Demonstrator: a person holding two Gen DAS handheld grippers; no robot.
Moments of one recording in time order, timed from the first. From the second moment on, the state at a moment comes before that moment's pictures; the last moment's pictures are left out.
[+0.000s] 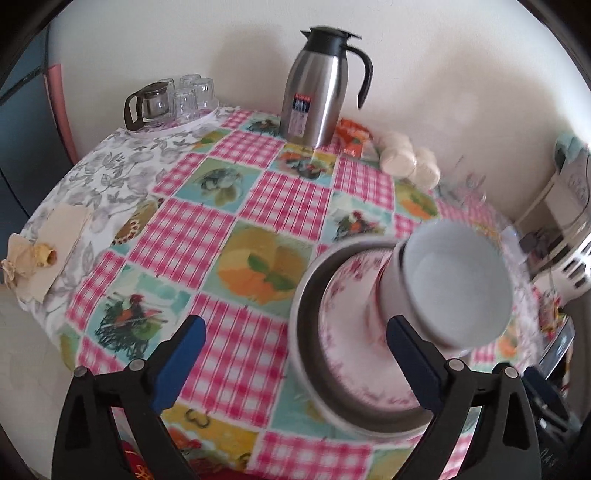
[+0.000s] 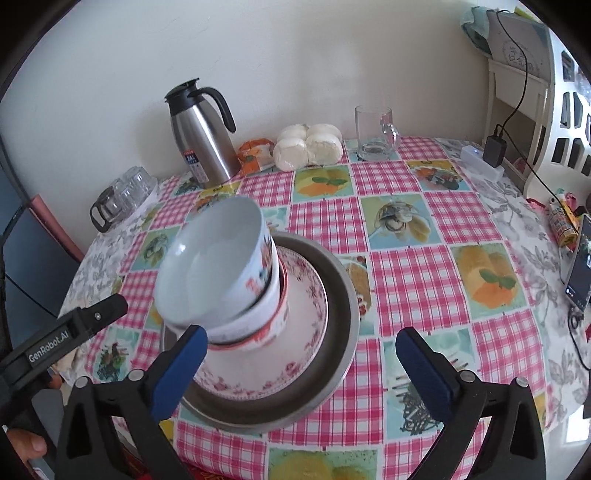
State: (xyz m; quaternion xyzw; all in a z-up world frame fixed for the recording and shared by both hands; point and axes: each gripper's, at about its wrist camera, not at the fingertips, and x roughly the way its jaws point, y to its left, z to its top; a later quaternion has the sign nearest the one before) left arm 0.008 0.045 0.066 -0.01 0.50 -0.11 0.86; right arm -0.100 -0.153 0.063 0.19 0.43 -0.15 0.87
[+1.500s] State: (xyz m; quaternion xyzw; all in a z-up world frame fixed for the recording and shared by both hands) left arm -0.050 0.065 0.015 0.09 0.54 -0.06 0.83; right arm -0.144 -0.133 0.011 0.17 0.49 -0.18 0.84
